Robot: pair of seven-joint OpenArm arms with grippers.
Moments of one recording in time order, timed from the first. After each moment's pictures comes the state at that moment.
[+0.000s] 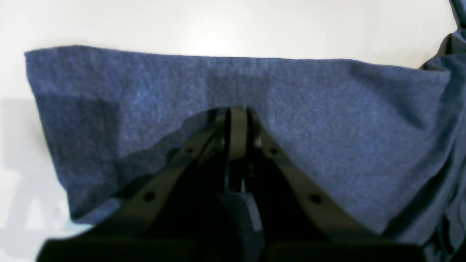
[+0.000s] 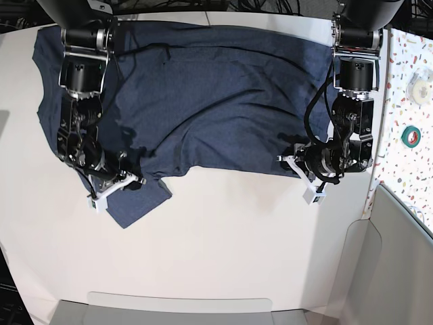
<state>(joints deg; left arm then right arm) -19.3 -15.9 2.5 68.7 -36.7 -12.1 63.9 22.5 7.9 11.9 59.1 31.6 16.0 -48.3</state>
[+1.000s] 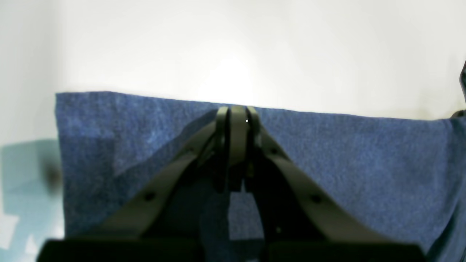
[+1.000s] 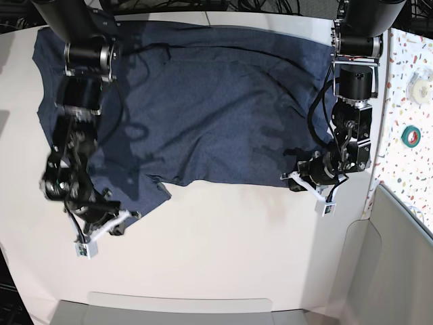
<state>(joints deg) -21.9 -15.8 2.3 57.1 -34.4 -12.5 43.9 23.7 6.6 12.2 86.7 19.4 14.3 -60.4</state>
